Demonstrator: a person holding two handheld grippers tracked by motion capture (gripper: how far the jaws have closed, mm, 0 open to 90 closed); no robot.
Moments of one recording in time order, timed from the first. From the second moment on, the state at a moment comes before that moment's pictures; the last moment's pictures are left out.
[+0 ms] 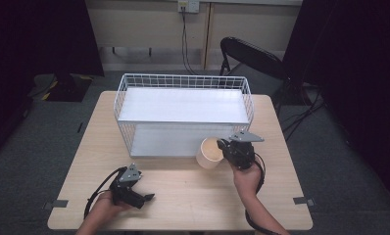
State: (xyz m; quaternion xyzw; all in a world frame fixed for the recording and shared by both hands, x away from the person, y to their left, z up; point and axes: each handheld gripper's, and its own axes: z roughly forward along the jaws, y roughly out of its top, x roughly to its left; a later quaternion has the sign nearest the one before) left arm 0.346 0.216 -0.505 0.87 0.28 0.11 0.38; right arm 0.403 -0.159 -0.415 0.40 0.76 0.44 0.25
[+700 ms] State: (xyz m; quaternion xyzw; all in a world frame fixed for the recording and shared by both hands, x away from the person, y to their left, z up) left arm 0.346 0.216 -0.505 0.87 0.28 0.11 0.38; right arm 0.411 -0.144 -0.421 0.41 0.75 0.43 0.29
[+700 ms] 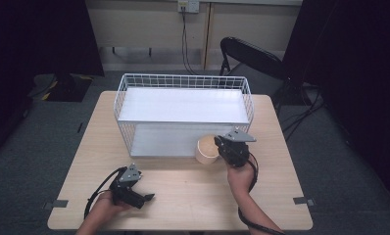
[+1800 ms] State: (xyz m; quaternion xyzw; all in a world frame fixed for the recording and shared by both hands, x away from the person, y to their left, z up) left arm 0.346 0.216 -0.505 0.87 0.28 0.11 0.38; right arm 0.438 -0.121 -0.434 0.44 0.74 0.42 0.30
